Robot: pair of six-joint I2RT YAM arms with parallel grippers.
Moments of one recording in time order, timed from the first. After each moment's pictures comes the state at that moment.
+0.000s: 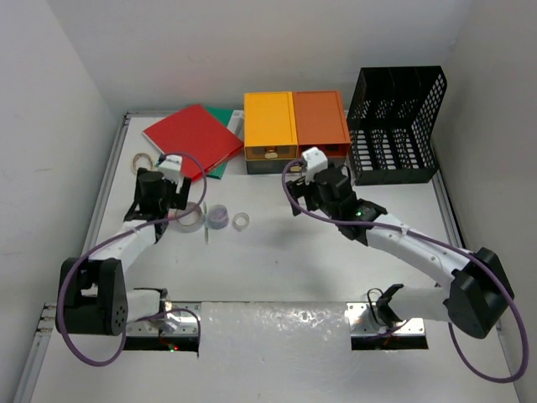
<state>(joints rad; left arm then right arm) -0.02 1.22 0.52 0.20 -0.20 0.29 0.69 1.25 0.77 -0.02 0.24 0.04</state>
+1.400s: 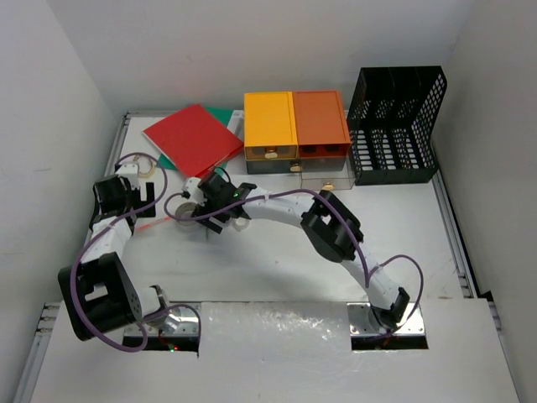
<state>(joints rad) 0.38 1.22 0.61 -0.09 0.02 0.29 0.99 2.35 1.82 -0.35 0.05 -0.24</state>
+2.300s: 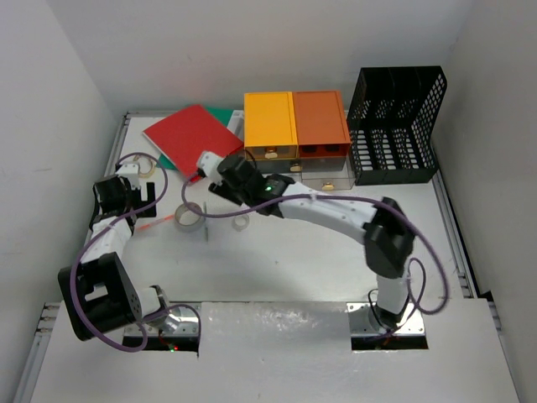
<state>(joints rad) 0.38 1.22 0.61 -0.09 0.05 0.29 0.99 1.98 1.59 -0.32 0.30 -0.33</state>
